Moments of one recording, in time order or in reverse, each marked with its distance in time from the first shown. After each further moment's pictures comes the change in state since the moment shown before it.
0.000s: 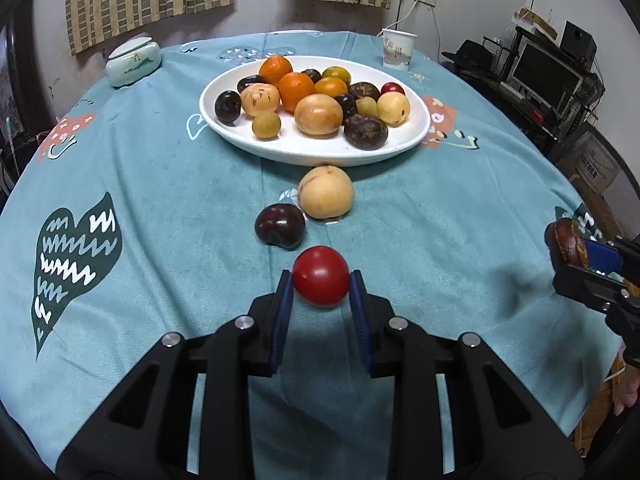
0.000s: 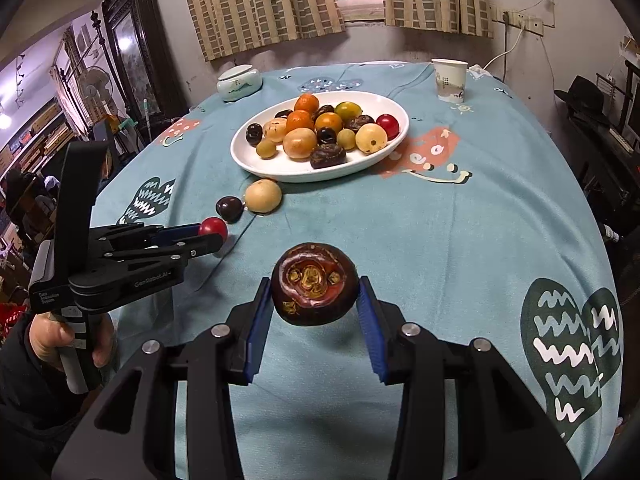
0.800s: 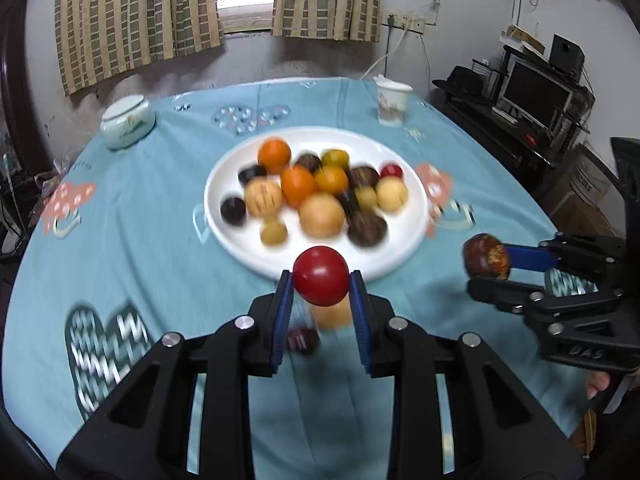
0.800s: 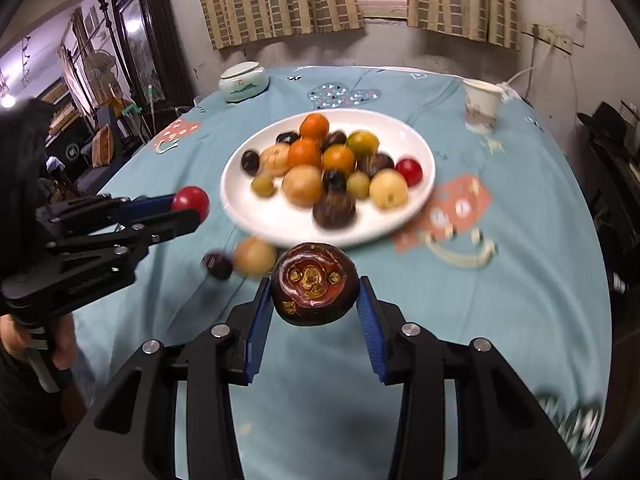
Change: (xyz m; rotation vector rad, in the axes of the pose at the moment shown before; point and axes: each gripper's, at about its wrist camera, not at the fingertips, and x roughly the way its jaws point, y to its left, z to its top) left arm -0.018 0.009 0.088 0.058 -0.095 -0.003; right arm 0.053 -0.002 0.090 -0.078 0.053 0.011
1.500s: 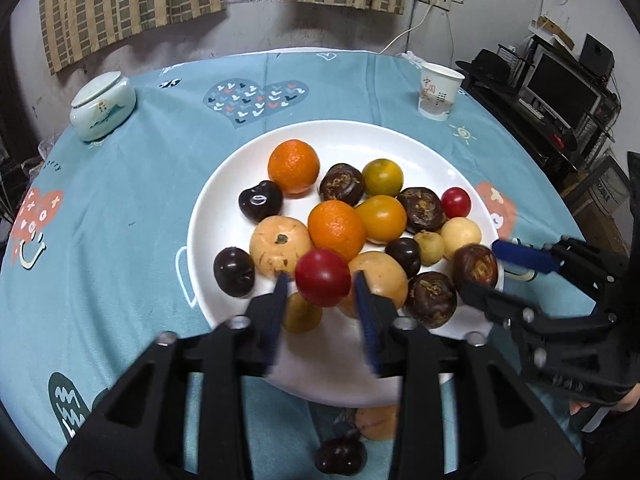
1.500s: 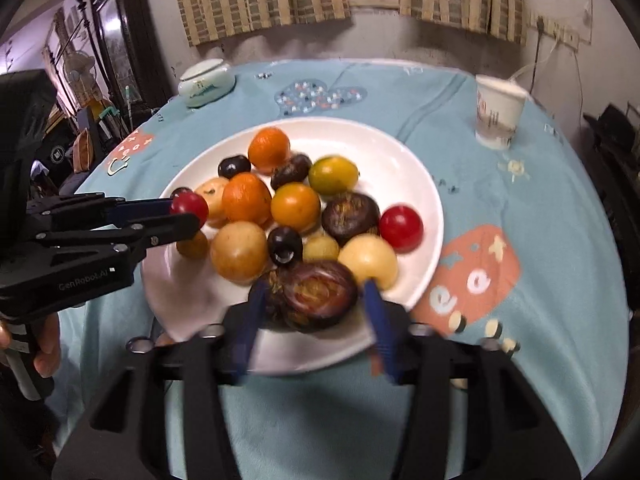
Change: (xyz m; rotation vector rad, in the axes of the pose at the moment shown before) left arm 0.096 0.032 0.055 -0.047 0.127 -0.006; right arm 0.081 -0.032 0.053 0.004 0.002 -0.048
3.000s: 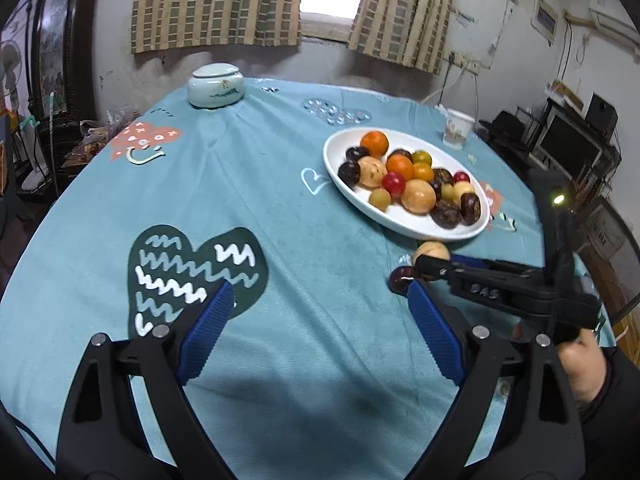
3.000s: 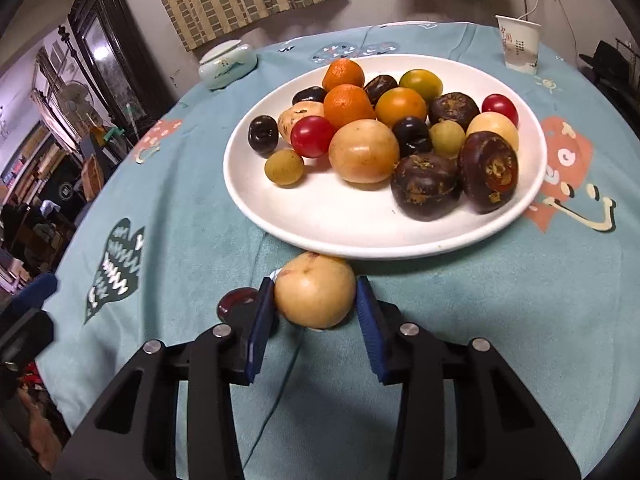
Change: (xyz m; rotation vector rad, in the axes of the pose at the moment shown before) left arm -0.130 0.057 -0.151 -0.152 -0.193 0.067; right arm 0.013 0.082 -0.061 0.184 0.028 0.085
